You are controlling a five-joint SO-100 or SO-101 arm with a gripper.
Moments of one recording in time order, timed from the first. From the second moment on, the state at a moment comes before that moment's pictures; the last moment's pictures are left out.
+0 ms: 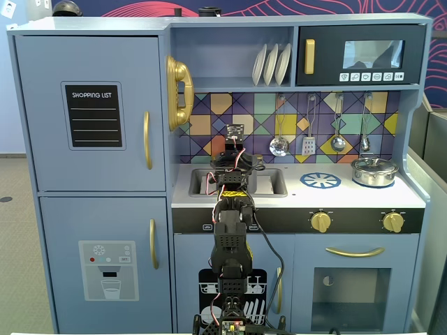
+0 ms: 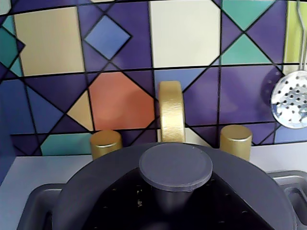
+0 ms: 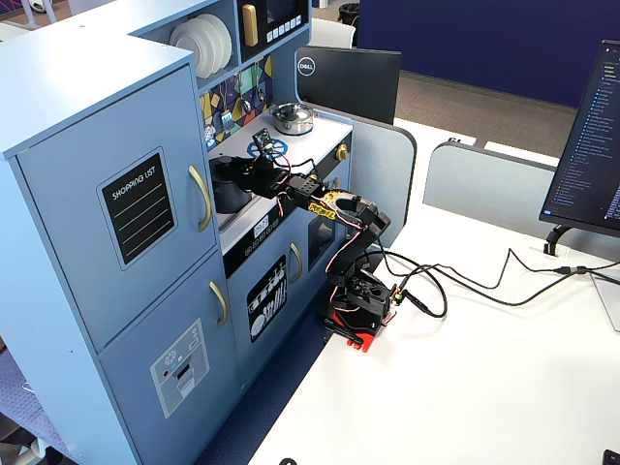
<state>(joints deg) 0.4 120.9 114.9 -0.8 -90.6</state>
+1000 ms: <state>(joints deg) 1.7 122.7 115.6 1.7 -95.6</state>
